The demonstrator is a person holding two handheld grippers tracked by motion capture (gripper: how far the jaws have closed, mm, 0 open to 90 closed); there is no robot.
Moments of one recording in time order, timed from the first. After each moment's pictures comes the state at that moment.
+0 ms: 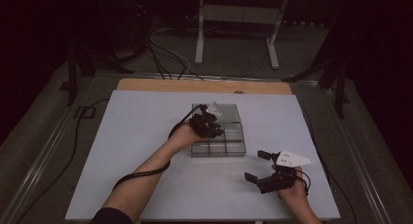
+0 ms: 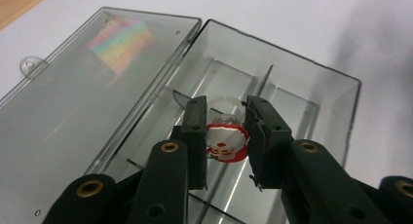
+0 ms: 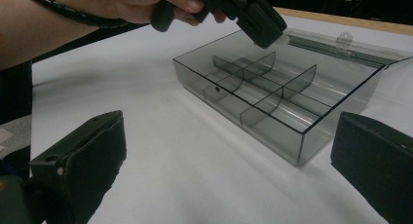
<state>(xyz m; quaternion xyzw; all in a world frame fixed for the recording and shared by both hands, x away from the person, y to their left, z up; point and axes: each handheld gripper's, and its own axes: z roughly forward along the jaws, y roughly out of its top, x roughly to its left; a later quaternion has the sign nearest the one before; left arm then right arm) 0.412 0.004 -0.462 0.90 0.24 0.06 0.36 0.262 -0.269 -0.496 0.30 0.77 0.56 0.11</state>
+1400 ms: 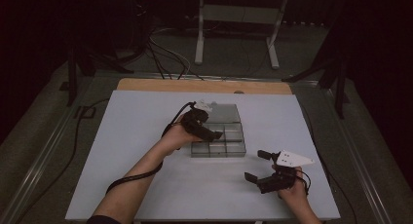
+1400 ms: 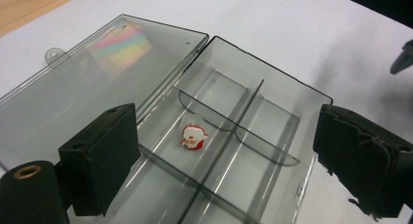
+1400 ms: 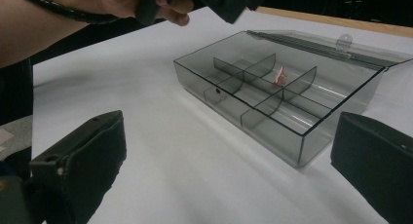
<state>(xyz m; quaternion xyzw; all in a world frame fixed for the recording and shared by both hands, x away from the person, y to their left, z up) 0.402 0.033 -0.443 0.87 0.28 0.04 0.40 0.261 -0.269 -0.495 0.30 0.77 0.56 0.11</state>
